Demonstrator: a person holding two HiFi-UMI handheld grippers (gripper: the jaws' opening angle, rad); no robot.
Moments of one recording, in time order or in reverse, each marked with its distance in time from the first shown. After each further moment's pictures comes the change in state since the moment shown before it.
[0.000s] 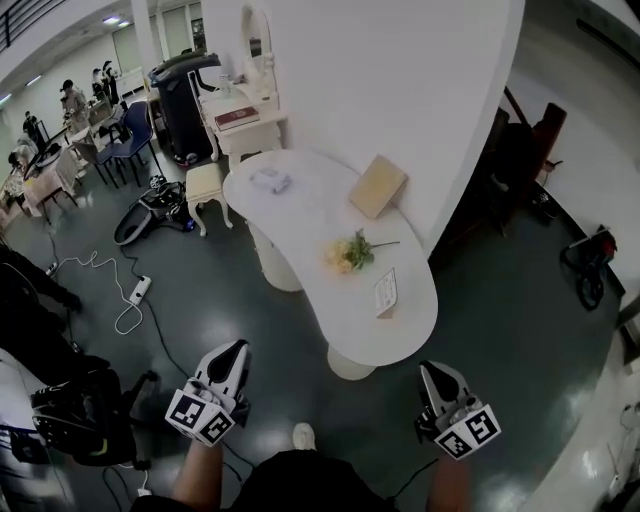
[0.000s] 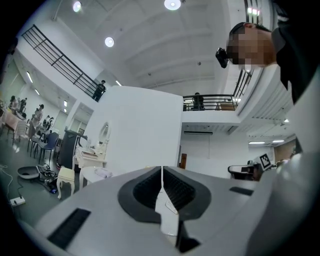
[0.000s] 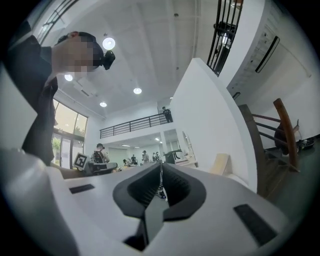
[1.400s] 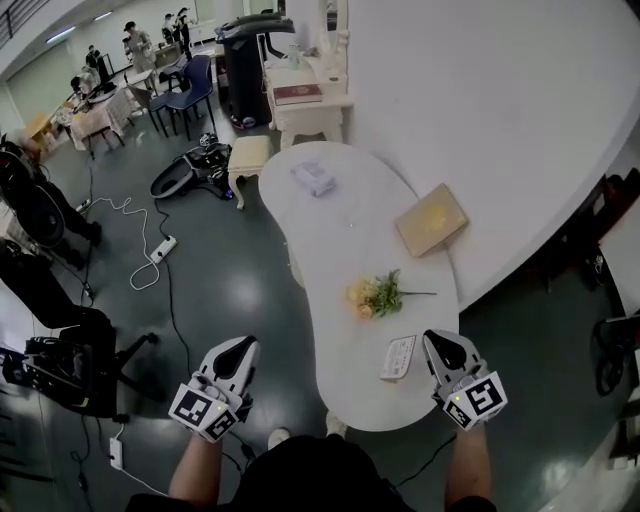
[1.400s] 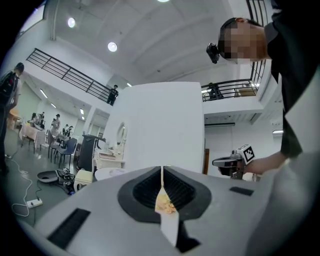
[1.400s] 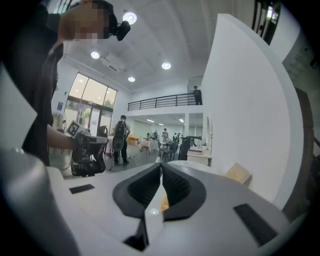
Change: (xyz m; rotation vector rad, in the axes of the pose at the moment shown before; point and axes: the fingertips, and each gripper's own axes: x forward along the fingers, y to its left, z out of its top) left arm 0.136 0.064 -0.023 0.026 0.027 0.241; right arm 0.227 -0.174 -0.017 -0.294 0.258 0.314
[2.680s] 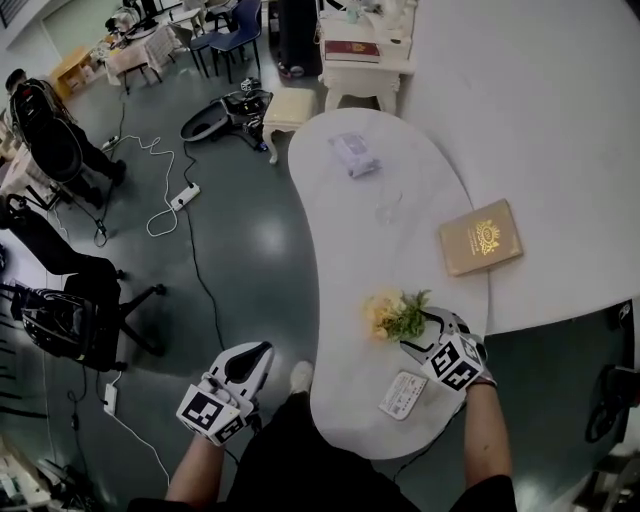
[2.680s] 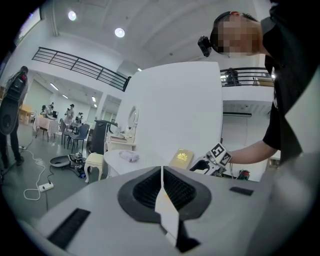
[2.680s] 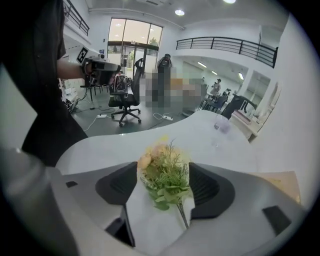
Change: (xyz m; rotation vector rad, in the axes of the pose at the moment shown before) left arm 0.073 0.040 -0.070 -0.073 0.166 0.136; right arm 0.170 -0.057 -0.182 -0.432 0.693 0.489
